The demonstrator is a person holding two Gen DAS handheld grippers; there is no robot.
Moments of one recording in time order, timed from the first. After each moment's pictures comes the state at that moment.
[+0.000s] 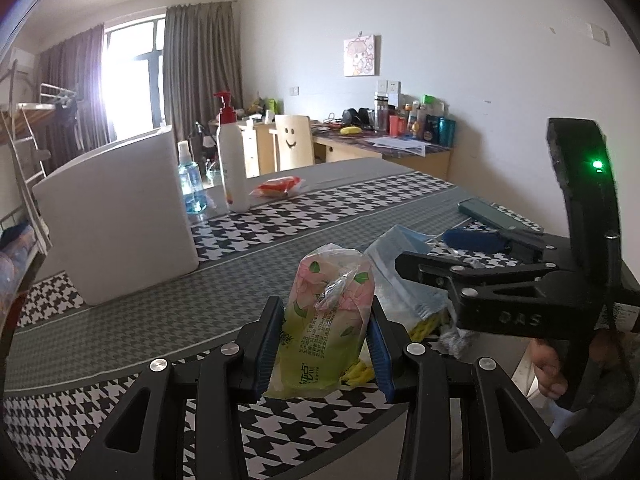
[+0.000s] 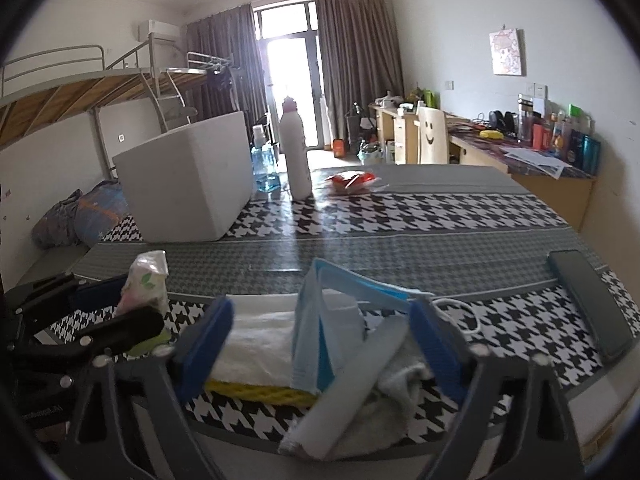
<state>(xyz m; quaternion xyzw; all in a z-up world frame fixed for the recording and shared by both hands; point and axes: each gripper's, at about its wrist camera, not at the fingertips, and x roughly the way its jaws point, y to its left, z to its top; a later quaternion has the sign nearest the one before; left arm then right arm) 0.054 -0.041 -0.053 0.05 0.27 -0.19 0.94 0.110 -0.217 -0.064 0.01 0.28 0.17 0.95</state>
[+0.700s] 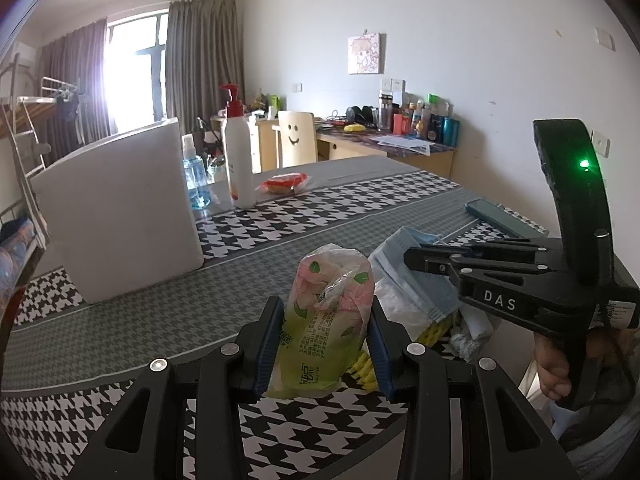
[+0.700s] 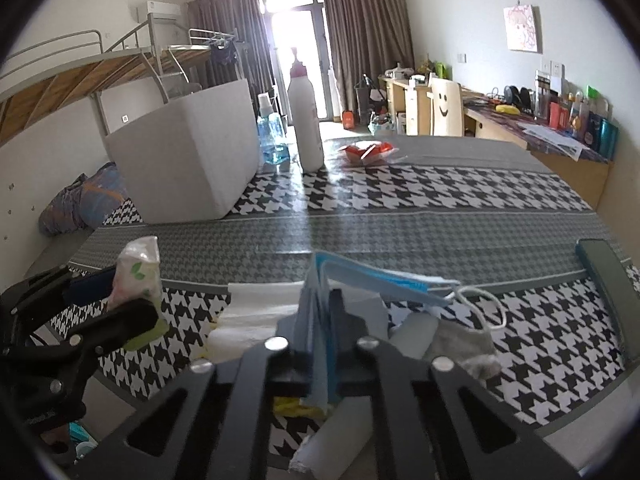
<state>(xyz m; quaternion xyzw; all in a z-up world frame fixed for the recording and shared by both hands) 0.069 -0.034 -0.054 0.04 0.27 -0.19 0.94 0.131 -0.206 -0.070 0.00 0.32 0.18 0.93</state>
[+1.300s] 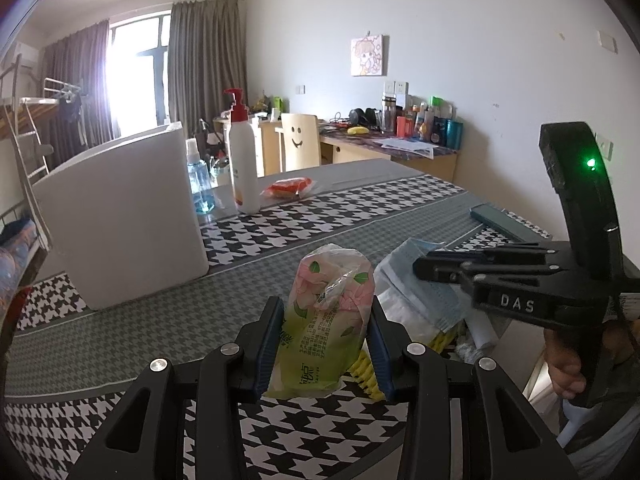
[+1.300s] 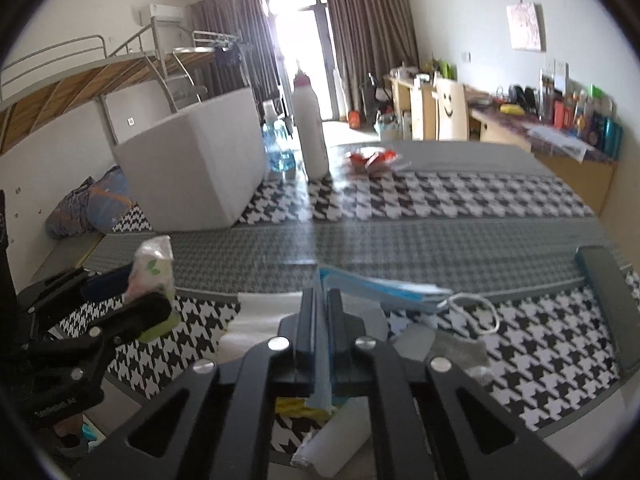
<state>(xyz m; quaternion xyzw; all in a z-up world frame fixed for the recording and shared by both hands) 0.077 -0.033 -0.053 0.04 0.27 -0.18 0.94 0.139 -0.211 -0.063 0.01 0.34 0.19 0.92</state>
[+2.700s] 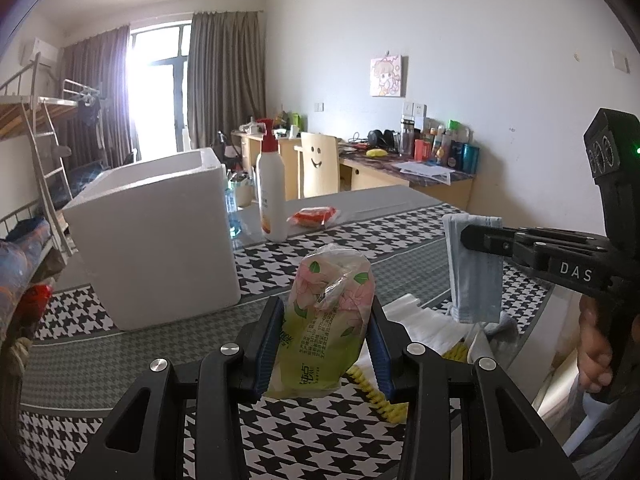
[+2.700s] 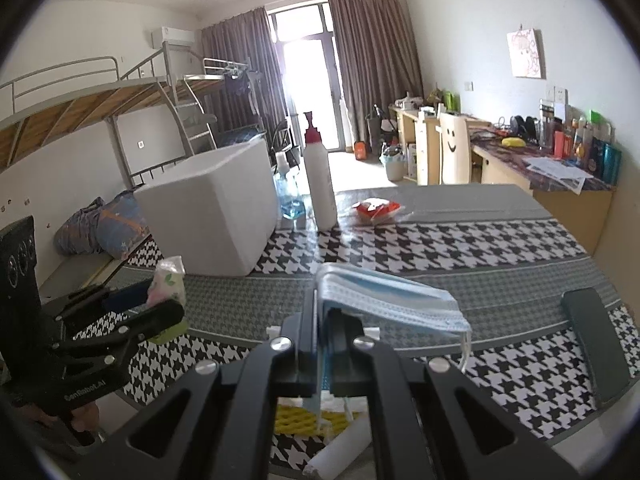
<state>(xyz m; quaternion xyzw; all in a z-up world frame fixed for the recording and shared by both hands) 0.080 -0.012 -0.022 0.02 0.24 -0.15 0.96 0.127 -0.210 -0.009 0.01 0.26 0.20 0.94</state>
